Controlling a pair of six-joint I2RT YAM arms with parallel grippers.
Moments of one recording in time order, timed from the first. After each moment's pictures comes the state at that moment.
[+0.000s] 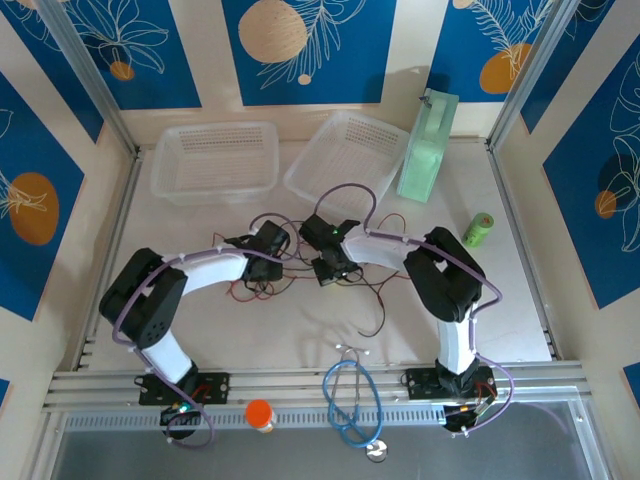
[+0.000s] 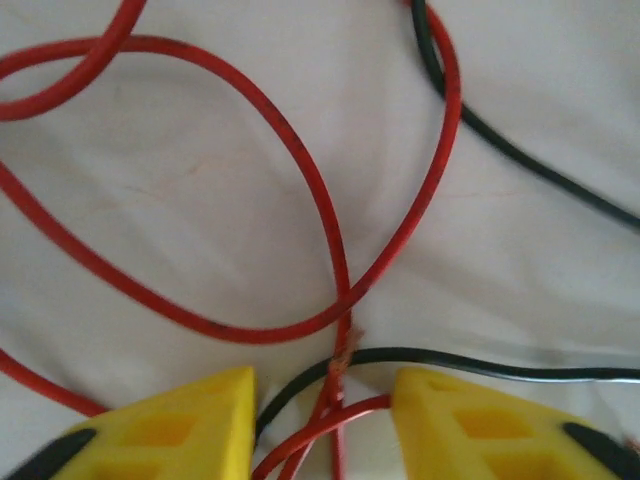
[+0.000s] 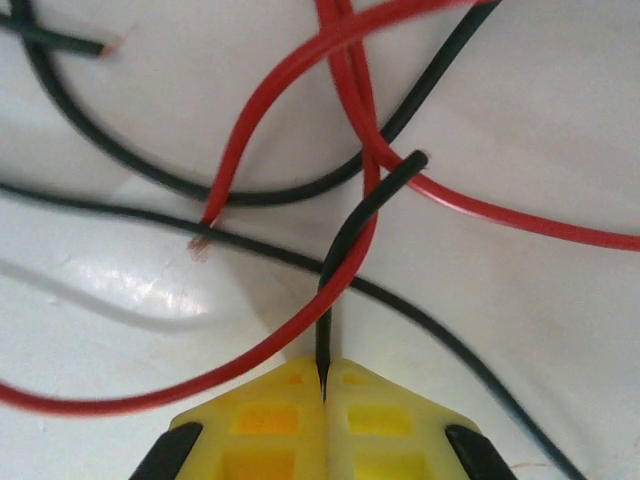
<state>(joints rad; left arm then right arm) -0.63 1.67 0.89 -0.41 -0.20 -0.61 0.81 1.91 1.25 -0.75 0.07 0.40</state>
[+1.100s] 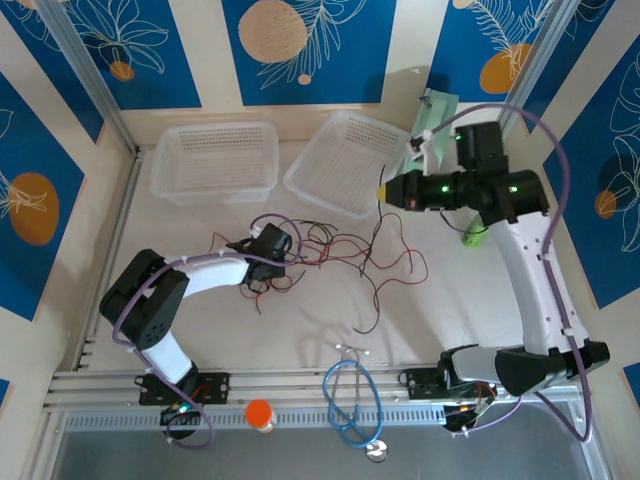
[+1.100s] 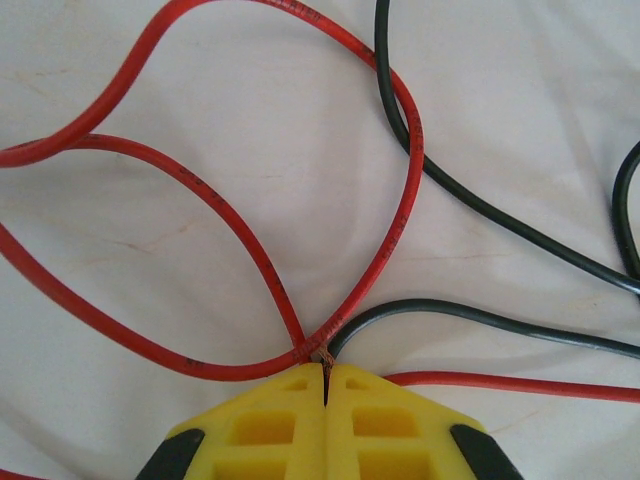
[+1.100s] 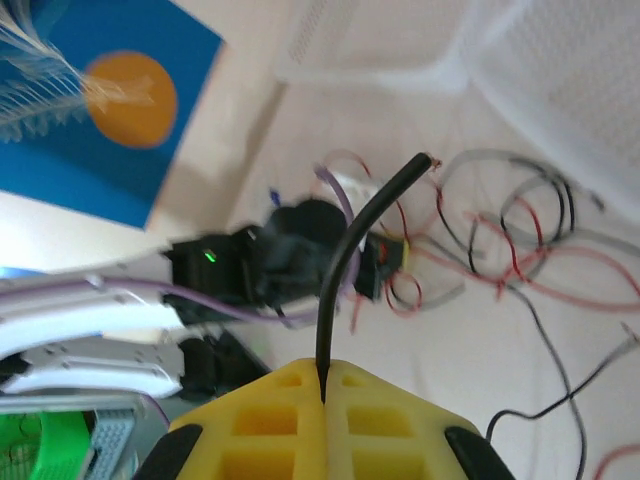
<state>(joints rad) -0.64 1.67 0.84 -0.30 -0.26 -0.64 0.21 1.30 1.72 -1.16 -0.75 0.29</state>
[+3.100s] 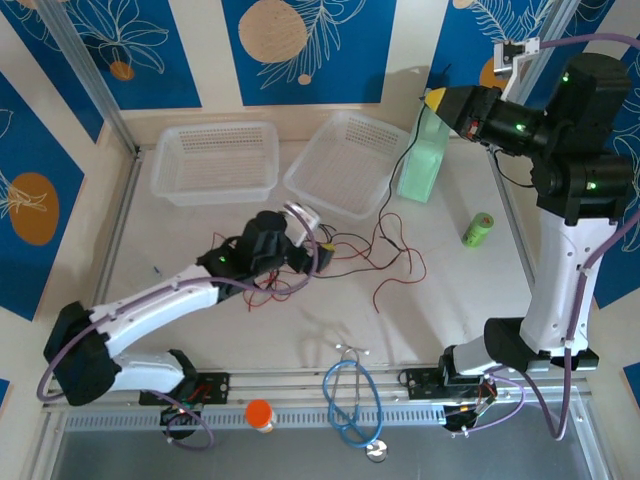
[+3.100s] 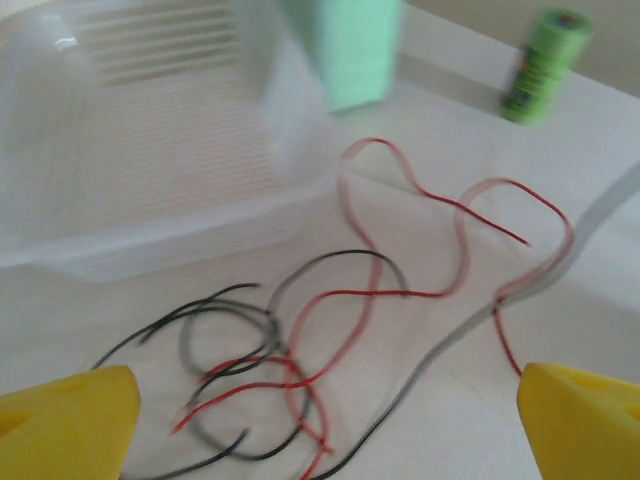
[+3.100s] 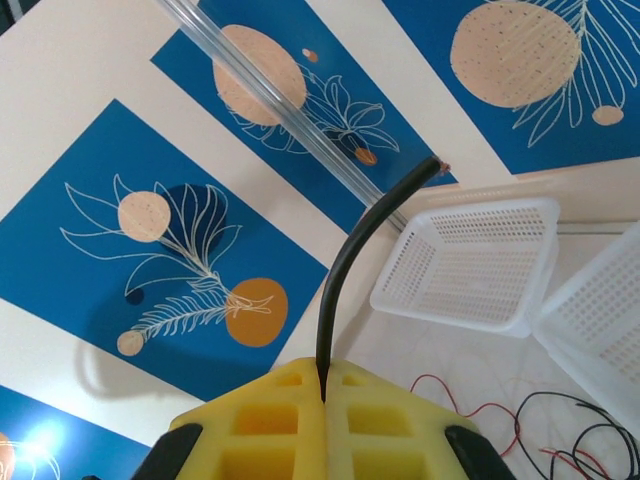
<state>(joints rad) -0.88 1.30 0.88 -0.04 -0.02 0.02 0.02 1.45 2.34 -1.07 -0.85 0.62</state>
